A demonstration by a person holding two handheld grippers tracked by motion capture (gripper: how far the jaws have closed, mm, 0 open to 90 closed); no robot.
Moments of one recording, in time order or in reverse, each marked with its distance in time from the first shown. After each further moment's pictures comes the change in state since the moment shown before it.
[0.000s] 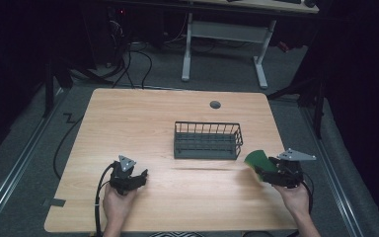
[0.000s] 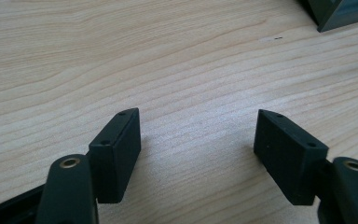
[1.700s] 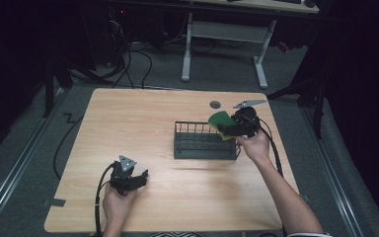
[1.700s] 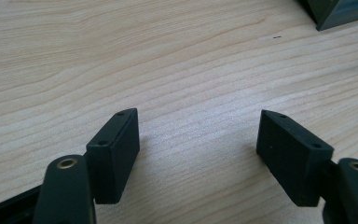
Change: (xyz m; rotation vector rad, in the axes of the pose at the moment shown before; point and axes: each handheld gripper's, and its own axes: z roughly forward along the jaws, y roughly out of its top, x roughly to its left) left arm 0.000 0.000 0.000 0.002 -0.005 0.006; right arm 0.042 0.153 0.085 0.040 0.086 -0.084
